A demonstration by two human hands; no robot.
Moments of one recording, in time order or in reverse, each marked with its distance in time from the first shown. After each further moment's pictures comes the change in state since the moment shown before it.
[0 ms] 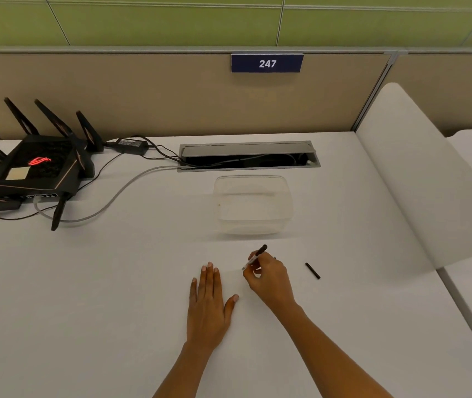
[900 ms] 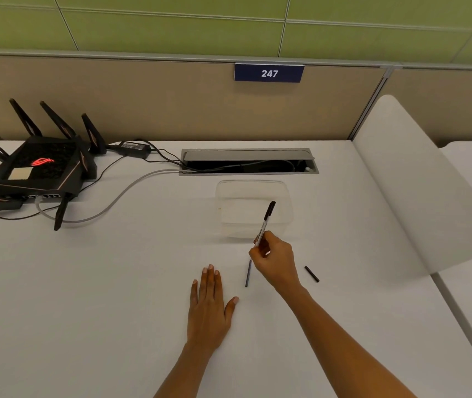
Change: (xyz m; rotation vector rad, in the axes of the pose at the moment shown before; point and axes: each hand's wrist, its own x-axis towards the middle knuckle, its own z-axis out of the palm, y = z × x) left_hand 0.000 -0.001 -0.001 0.019 0.001 0.002; right_hand 0.028 -0.023 -0.029 0.127 0.094 -0.025
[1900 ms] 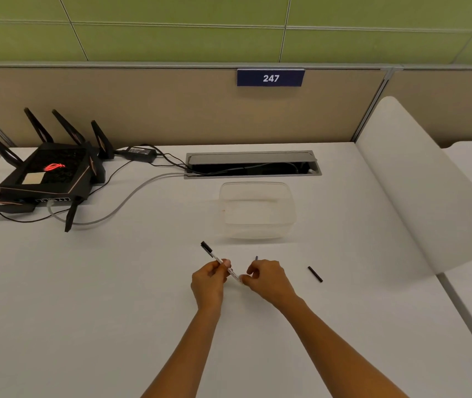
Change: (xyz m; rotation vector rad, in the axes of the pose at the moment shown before) left_hand 0.042 0.024 -0.056 -1.291 0.194 -0.696; right_hand -0.021 0.015 0.022 -0.282 -0.353 0.156
